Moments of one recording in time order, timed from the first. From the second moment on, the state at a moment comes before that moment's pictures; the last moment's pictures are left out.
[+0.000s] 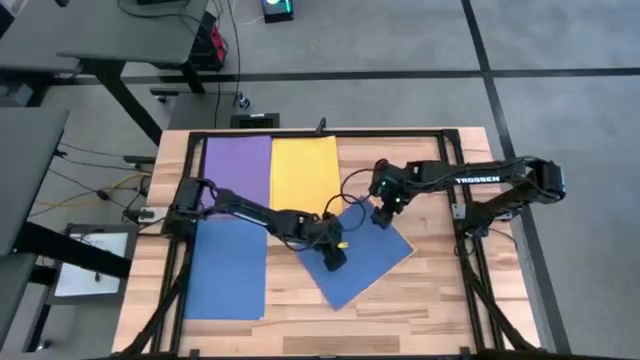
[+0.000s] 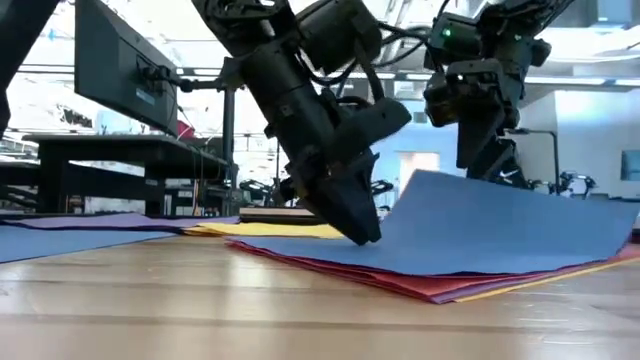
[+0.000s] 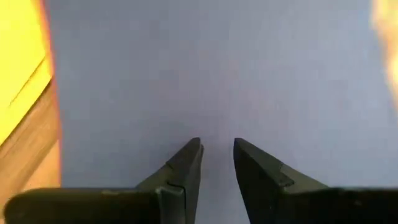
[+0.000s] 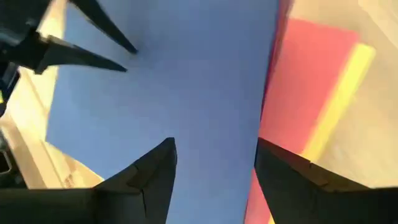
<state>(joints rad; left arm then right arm) -0.12 2.02 1.30 -0.12 -0.12 -0.61 -0.21 1.36 0.83 -0.57 -0.29 0.47</state>
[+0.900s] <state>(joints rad) -0.08 1.97 1.27 -0.02 -0.16 -0.55 -0.15 1.36 0.83 -0.51 -0.31 0.84</state>
